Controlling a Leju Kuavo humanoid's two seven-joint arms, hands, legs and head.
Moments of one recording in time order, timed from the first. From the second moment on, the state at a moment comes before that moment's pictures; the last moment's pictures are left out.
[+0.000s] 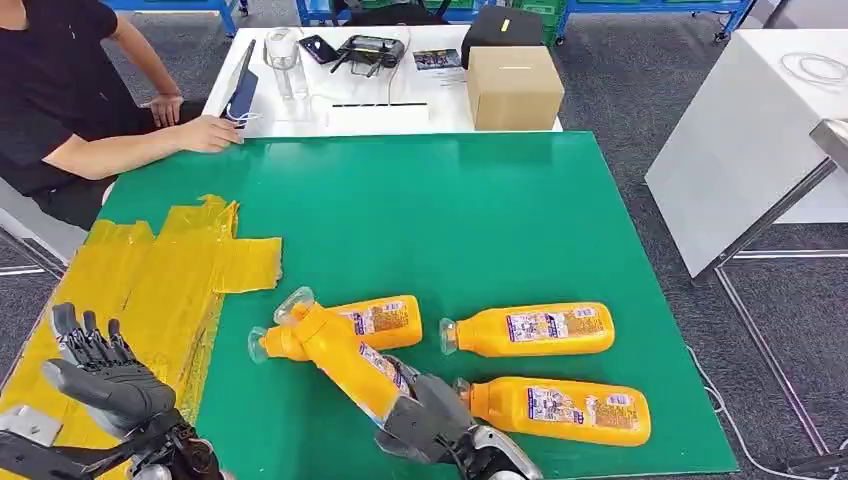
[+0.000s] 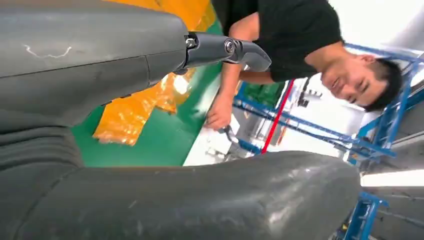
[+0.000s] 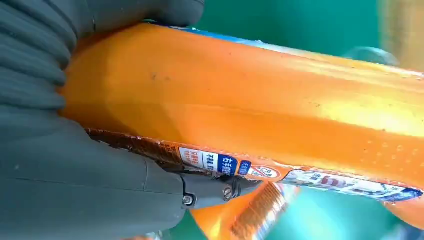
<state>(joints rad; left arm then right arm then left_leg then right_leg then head) 0.20 -0.25 -0.09 -1.87 0.28 0.57 -0.59 -0.04 -0.10 0.84 -1.43 0.22 -0.13 0.05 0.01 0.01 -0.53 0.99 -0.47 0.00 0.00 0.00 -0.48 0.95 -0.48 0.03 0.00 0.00</state>
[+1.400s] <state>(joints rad) 0.21 -0.05 -0.34 -1.82 0.43 -0.19 -0.32 0.05 -0.10 0.67 -1.68 0.14 -0.15 -0.15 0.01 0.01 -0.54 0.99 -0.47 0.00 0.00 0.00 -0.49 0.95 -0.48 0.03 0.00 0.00</state>
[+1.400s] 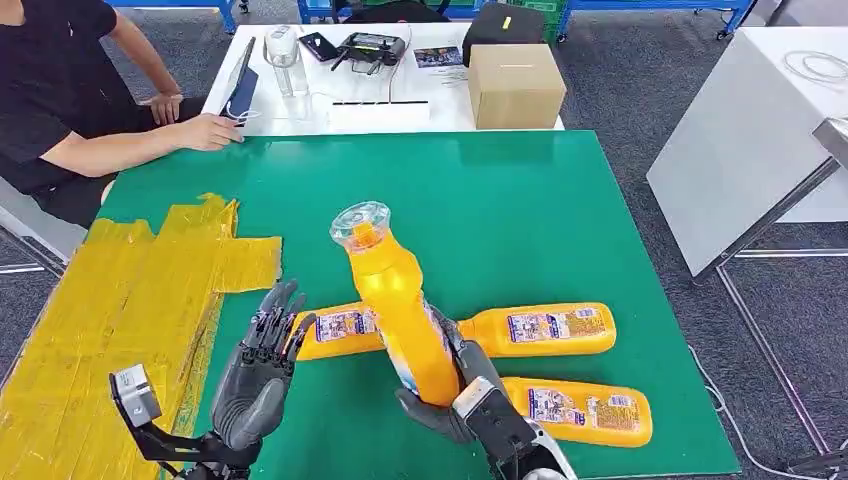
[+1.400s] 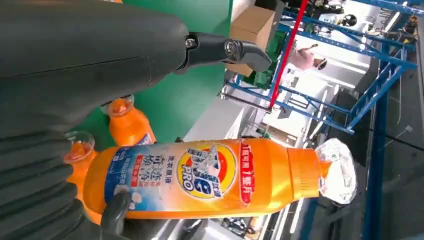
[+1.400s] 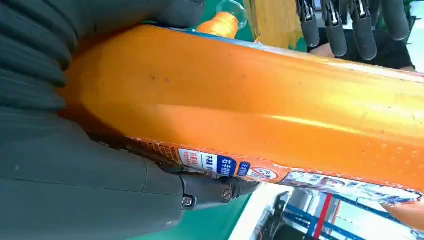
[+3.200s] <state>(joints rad) 0.21 -0.05 -0.30 -1.81 0.51 -0.15 -0.27 -0.19 0.08 0.93 -1.41 0.28 0.01 -0.07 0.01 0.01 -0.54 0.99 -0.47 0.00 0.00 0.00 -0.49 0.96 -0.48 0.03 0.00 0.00</state>
